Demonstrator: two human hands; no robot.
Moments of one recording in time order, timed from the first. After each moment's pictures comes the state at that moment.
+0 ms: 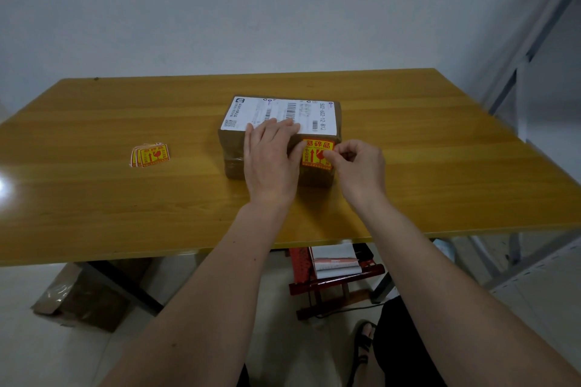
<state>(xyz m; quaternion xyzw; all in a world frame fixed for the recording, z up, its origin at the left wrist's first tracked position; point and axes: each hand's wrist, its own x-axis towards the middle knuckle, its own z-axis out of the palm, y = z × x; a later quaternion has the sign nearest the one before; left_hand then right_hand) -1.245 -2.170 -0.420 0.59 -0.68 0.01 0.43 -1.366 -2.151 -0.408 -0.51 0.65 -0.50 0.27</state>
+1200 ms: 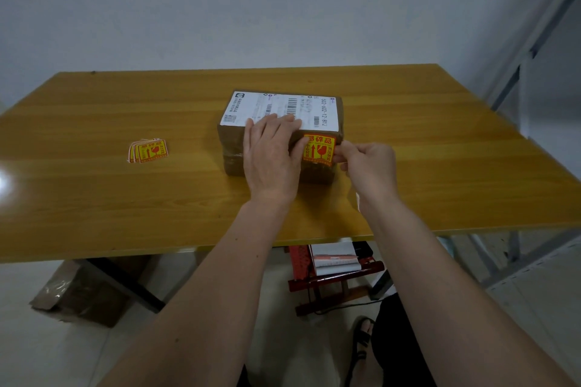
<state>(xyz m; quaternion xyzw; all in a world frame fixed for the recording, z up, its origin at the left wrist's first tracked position) -1.244 -2.174 -0.426 0.59 -0.68 0.04 0.45 -1.368 -2.145 -0.399 -0.41 0.65 -0.53 0.36</state>
